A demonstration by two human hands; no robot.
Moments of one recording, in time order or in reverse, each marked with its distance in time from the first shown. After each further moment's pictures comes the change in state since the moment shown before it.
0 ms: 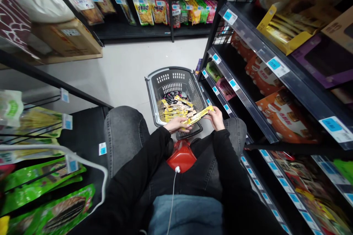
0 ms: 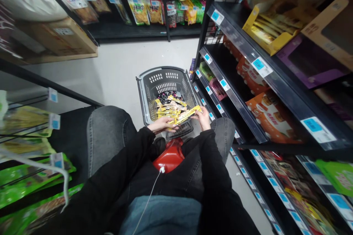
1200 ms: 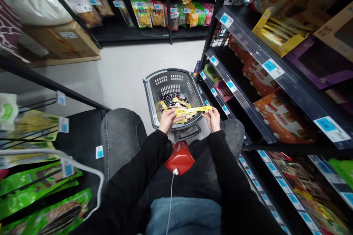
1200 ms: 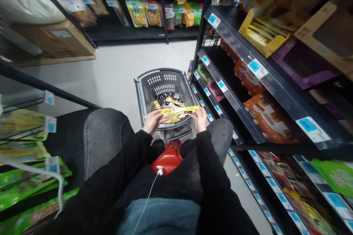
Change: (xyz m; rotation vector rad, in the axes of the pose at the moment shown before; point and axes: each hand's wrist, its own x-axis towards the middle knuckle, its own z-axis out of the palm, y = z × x) left_hand -0.005 0.012 0.000 -0.207 0.453 0.471; right_hand 0.001 0.005 0.008 0.082 0.068 -0.101
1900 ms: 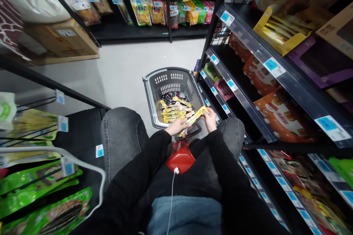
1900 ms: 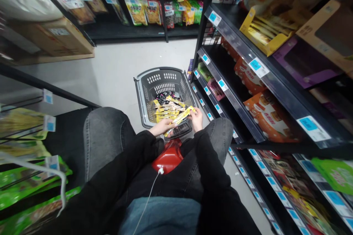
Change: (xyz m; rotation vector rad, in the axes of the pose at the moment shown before) left_hand -0.009 -0.014 0.008 0.588 -0.498 -0.262; right_hand -0.003 0.019 0.010 -0.135 0.009 0.028
